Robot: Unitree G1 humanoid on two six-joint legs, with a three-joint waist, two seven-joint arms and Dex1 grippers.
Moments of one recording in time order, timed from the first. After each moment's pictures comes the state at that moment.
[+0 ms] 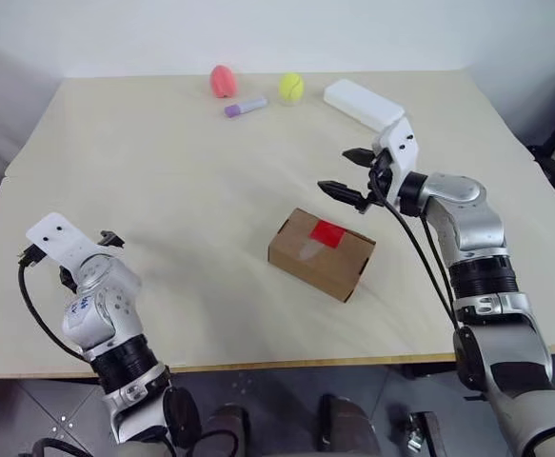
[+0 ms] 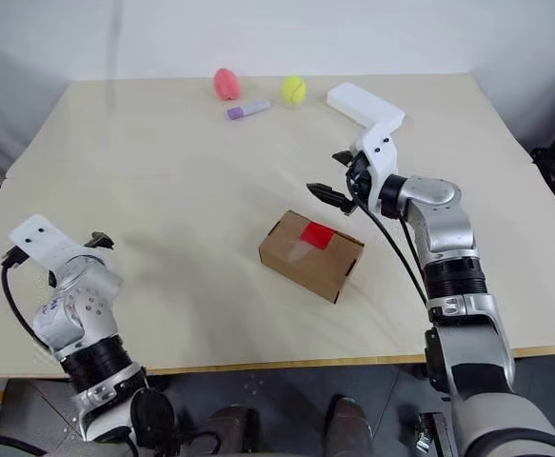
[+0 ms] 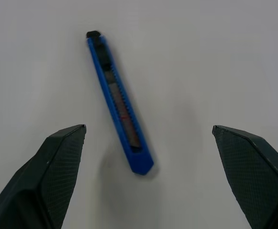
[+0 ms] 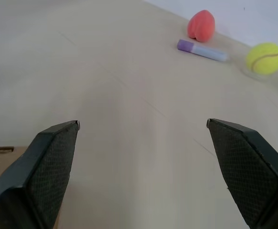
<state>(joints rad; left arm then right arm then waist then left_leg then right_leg) -0.58 0.03 0.67 -0.17 -0.20 0.87 0.73 -0.92 -0.46 0.00 0.47 0.19 0.27 0.91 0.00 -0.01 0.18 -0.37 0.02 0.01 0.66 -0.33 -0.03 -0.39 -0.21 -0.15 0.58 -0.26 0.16</state>
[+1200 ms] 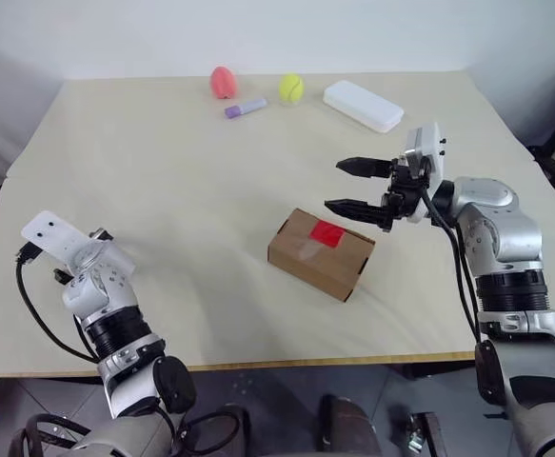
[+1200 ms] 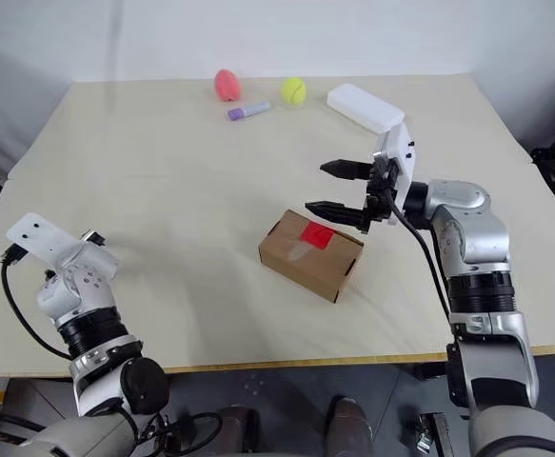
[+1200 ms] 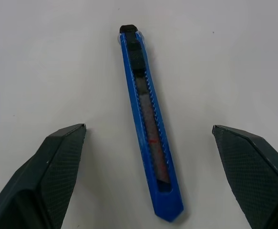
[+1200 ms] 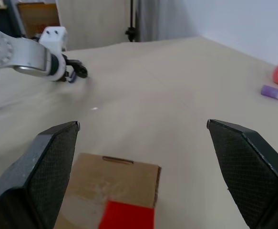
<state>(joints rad) -0.72 0.10 0.76 0.10 -0.19 0.77 0.81 -0.84 -0.55 -0.04 0.27 0.44 0.36 1.25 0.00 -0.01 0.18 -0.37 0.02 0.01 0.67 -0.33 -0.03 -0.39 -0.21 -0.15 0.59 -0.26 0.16</state>
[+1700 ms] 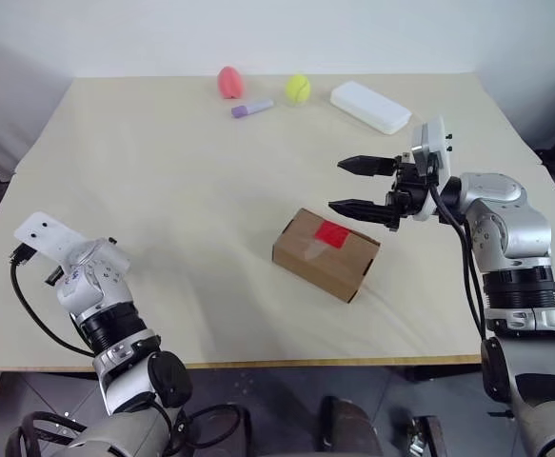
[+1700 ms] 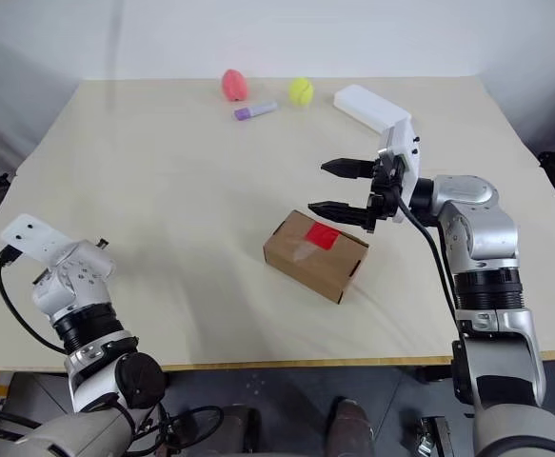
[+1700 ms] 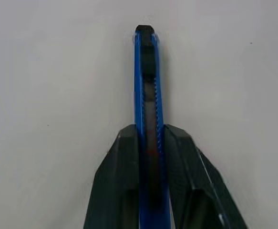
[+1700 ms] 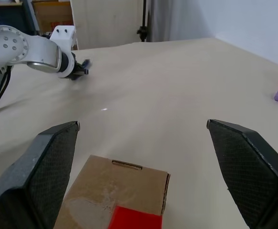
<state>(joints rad) -0.73 0.12 0.77 0.13 -0.19 0.79 0.83 -0.84 -0.58 -0.03 0.27 0.44 0.37 1.27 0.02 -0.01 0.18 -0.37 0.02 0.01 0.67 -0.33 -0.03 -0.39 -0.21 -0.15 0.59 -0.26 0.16</state>
